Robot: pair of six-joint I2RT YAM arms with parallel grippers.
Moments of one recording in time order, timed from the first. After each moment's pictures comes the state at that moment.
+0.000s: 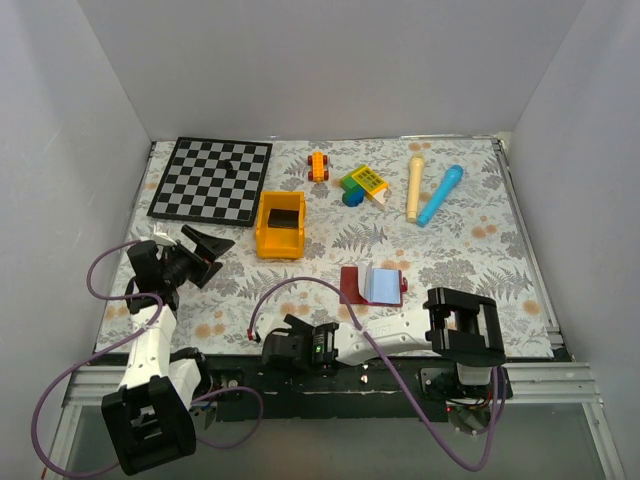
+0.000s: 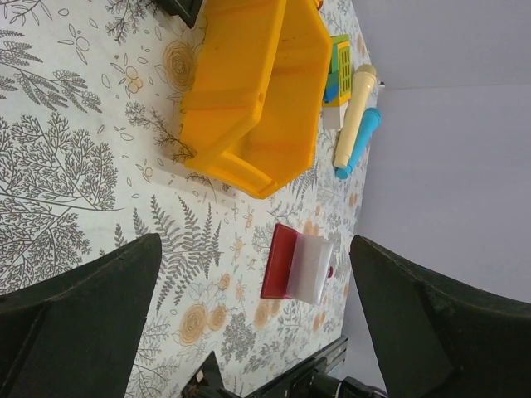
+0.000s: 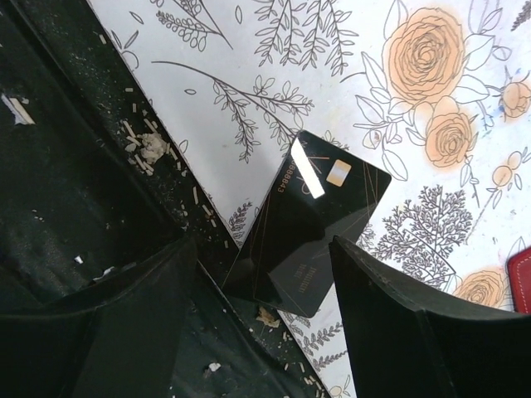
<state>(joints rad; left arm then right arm) 0.30 0.89 0.42 -0.06 0.71 -0.84 1.57 1.81 1.12 -0.41 0.40 0.28</state>
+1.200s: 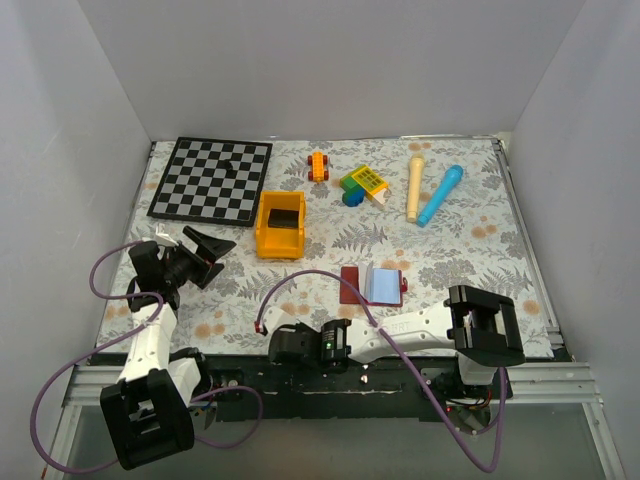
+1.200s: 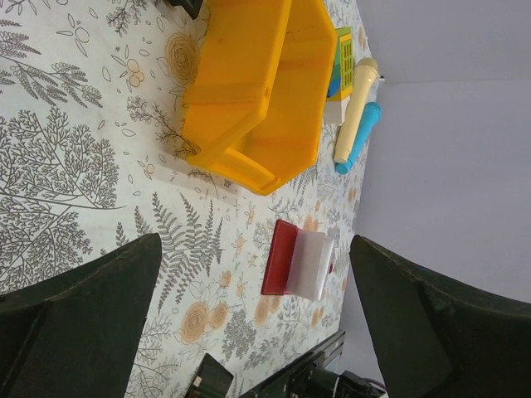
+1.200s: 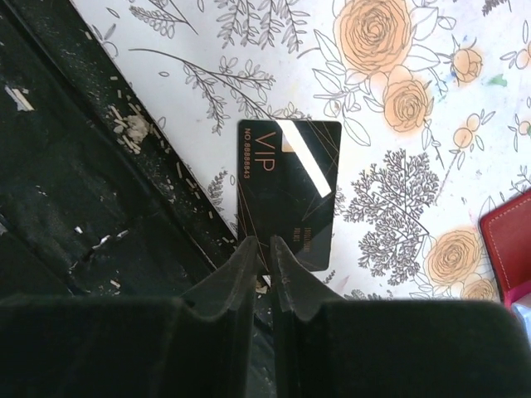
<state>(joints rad) 0.30 0.93 0.40 -0.02 0.73 -0.84 1.57 1.72 1.10 -0.46 0.42 0.34</state>
